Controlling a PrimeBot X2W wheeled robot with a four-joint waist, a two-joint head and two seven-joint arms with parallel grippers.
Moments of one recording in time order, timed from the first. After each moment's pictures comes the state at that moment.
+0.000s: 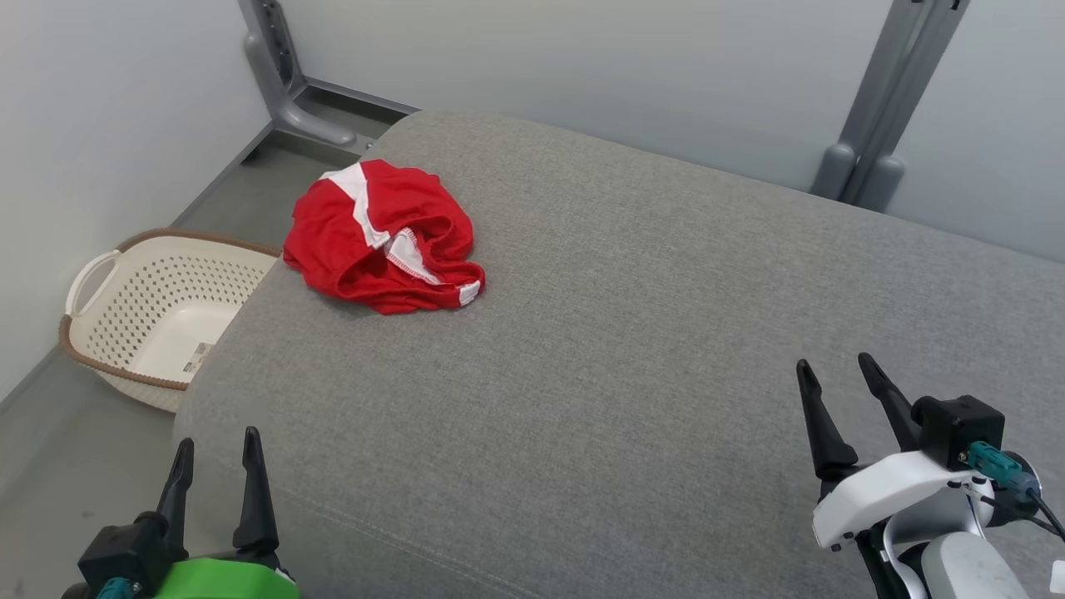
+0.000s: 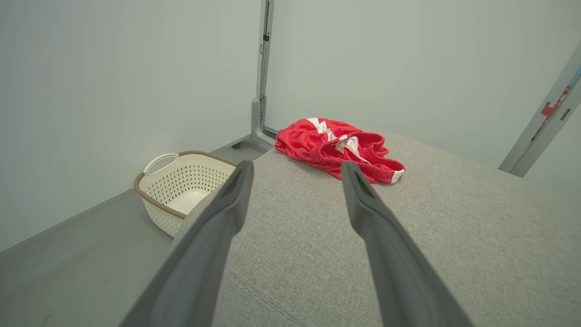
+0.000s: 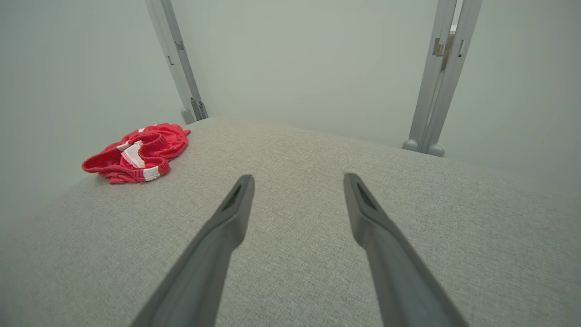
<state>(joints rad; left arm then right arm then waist) 0.03 0.06 0.08 0.23 -0.26 -0.13 -0.26 -0.05 -0.12 0.04 0.15 0.22 0.13 -0.09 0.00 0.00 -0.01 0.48</state>
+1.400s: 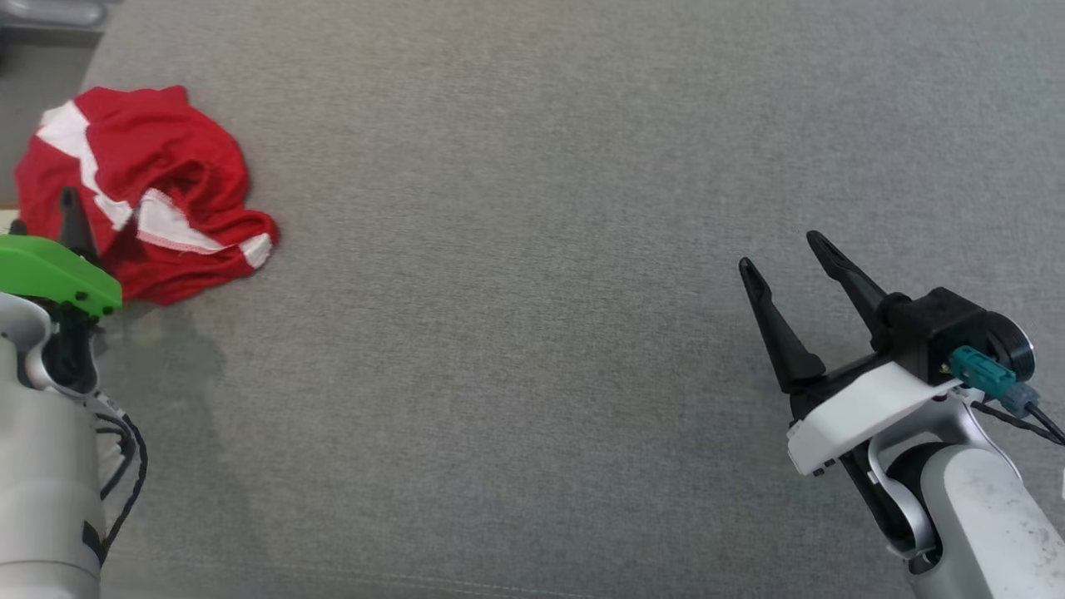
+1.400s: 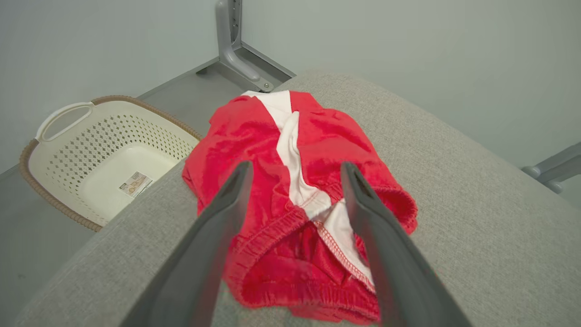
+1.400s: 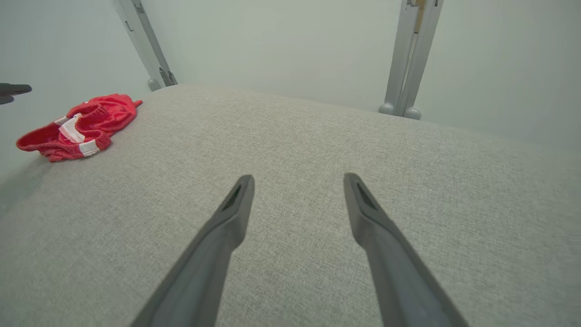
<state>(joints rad) -0.80 0.28 0.13 0.97 -0.57 -0.07 0.00 -0.19 -0.24 0.21 -0.11 0.22 0.13 0.08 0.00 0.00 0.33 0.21</state>
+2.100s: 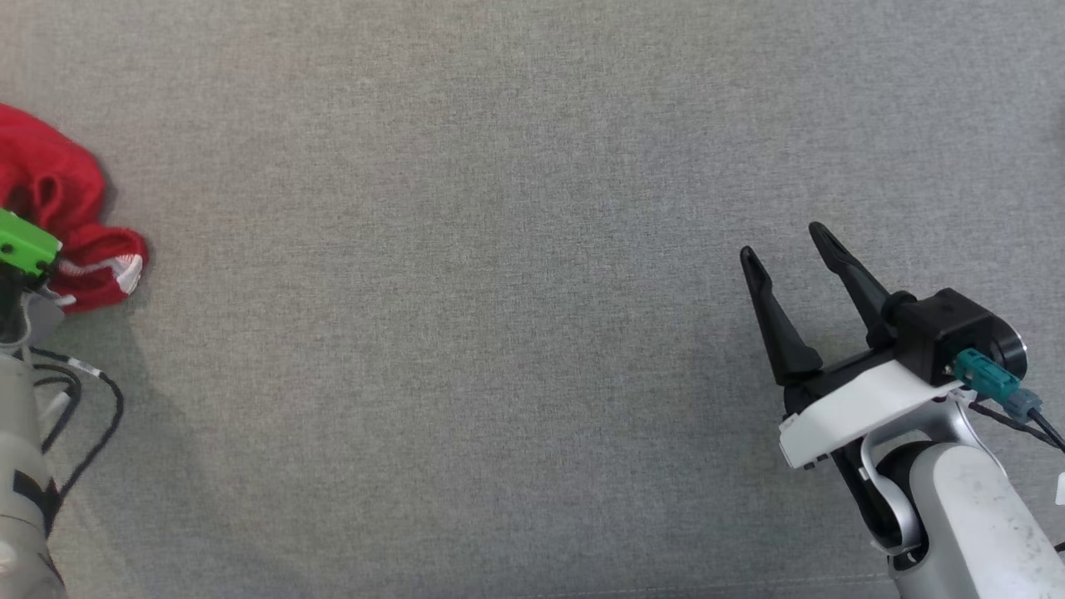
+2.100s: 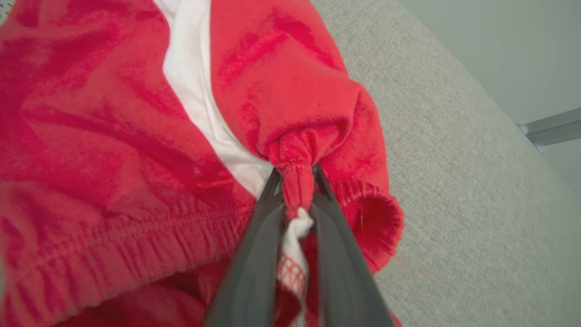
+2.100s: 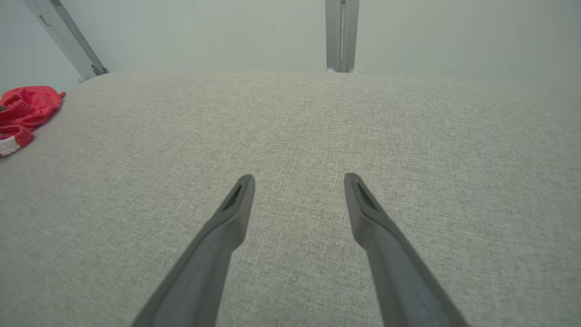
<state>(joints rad) -0.95 0.34 0.19 1.10 -0.70 -0.06 0.23 -0.19 -0.20 0.19 -0.10 0.21 0.13 0.03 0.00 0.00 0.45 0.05</state>
